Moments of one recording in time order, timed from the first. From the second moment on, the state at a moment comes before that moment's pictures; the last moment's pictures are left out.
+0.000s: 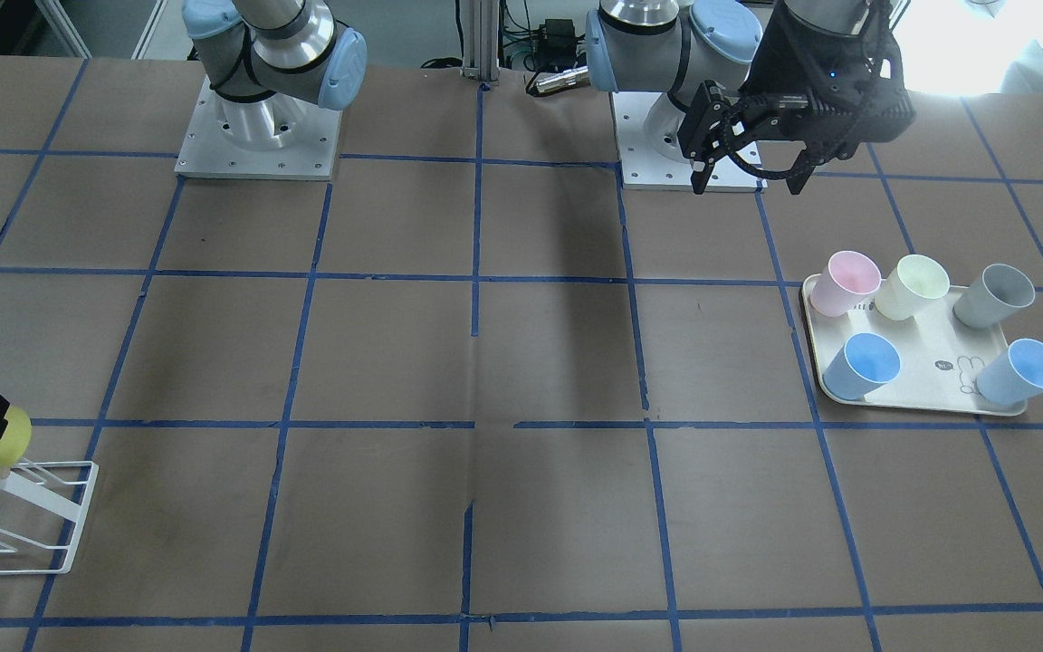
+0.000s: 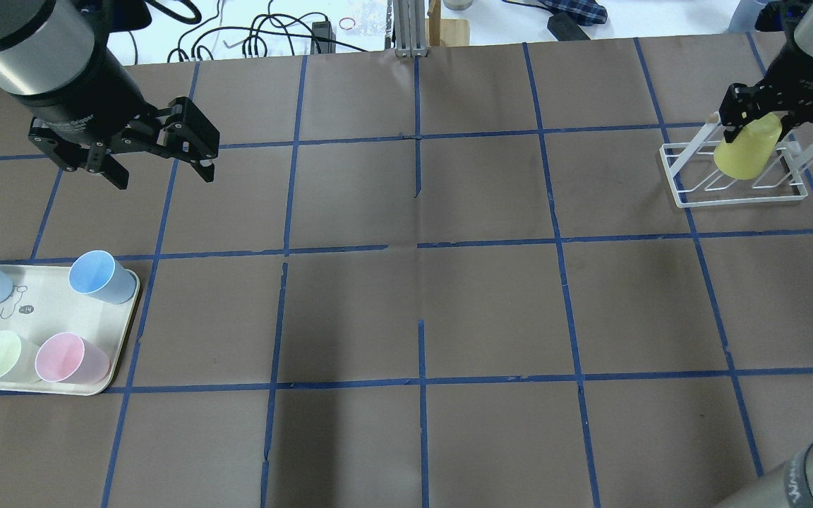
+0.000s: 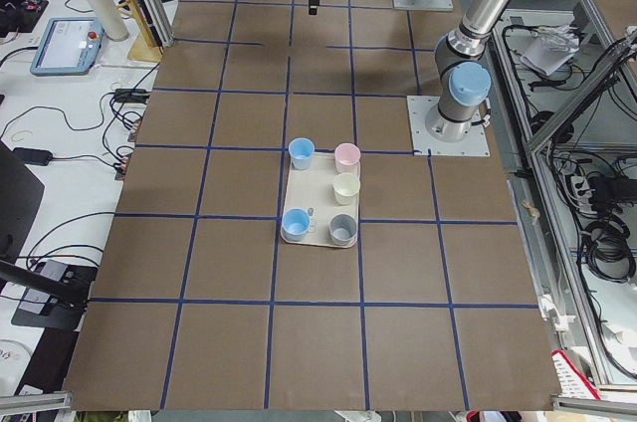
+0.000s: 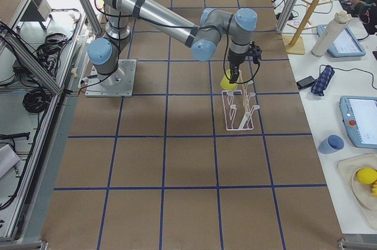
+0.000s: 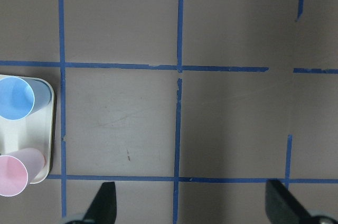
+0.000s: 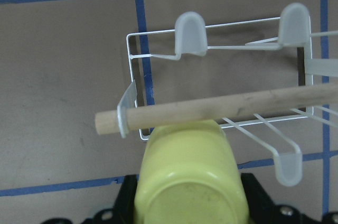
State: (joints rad) left arm -1.54 -1.47 -1.57 -1.62 1.56 -0.01; right arm 1.18 -1.21 1.51 -1.92 -1.64 -0.31
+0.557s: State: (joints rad) left arm -1.53 -1.49 -1.55 -1.62 1.56 0.00; right arm 1.23 -1.32 1.50 -1.85 -1.63 -0.32
